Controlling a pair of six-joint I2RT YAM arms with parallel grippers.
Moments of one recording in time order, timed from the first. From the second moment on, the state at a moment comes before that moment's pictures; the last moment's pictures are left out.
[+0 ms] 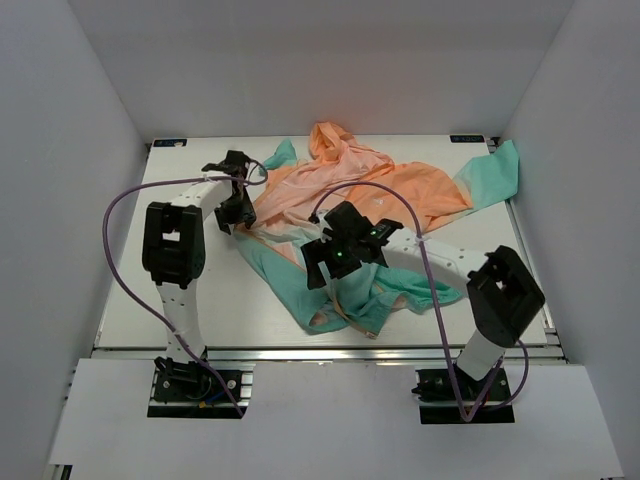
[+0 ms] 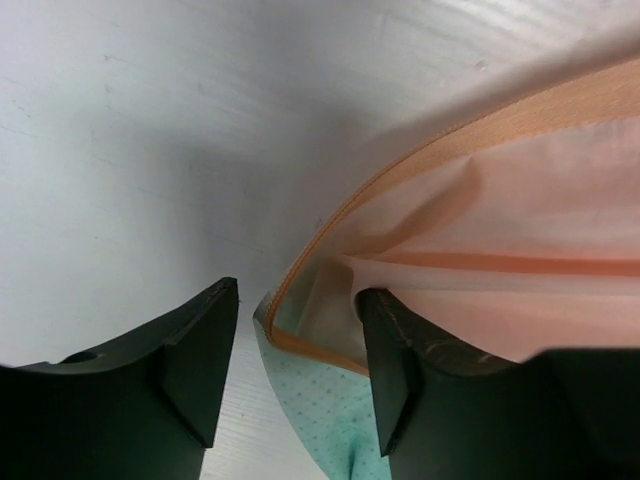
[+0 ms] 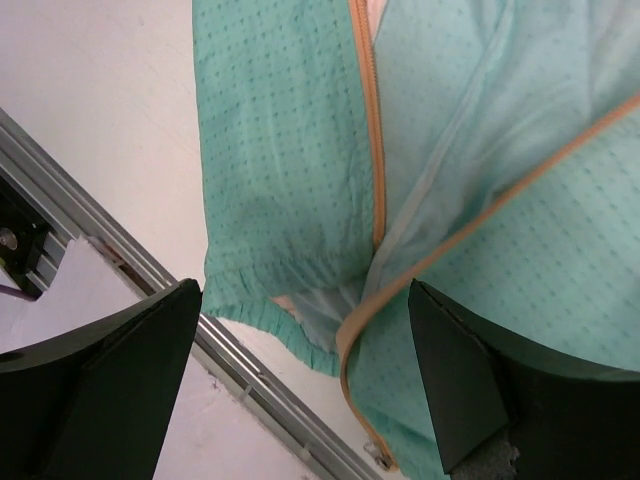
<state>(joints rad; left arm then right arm) -0.18 2.09 1.61 -0.82 -0.23 -0.51 0.85 1.68 1.19 -0.48 -0.27 0.30</state>
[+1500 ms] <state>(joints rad) -0.11 2.02 1.47 -0.69 -0.12 -0.44 0.79 1.56 1.11 -0.54 -0.14 0.29</state>
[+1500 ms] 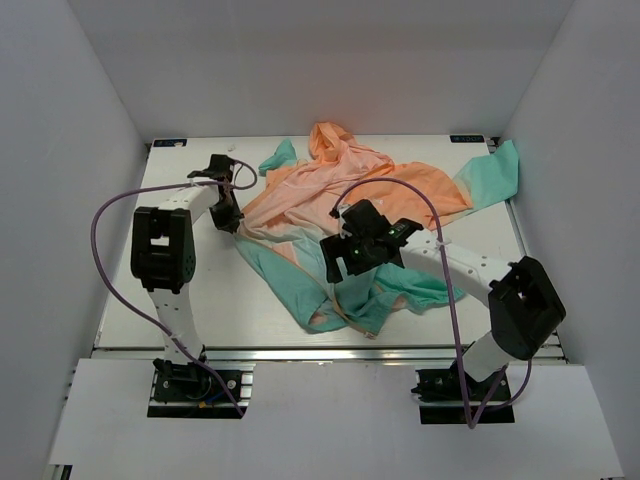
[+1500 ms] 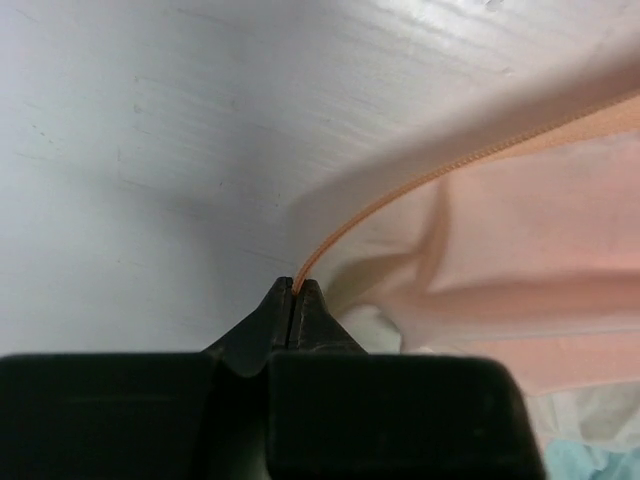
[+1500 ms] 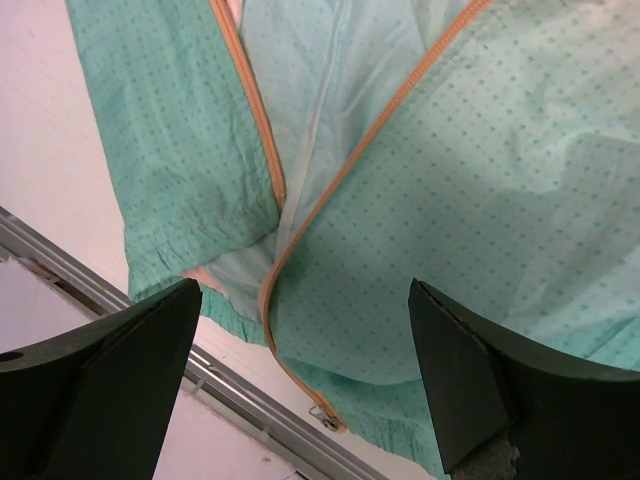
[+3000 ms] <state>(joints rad) -0.76 1.53 1.24 -0.81 -0.11 -0.64 0.57 1.04 0.70 -0.50 -0.38 0.32</state>
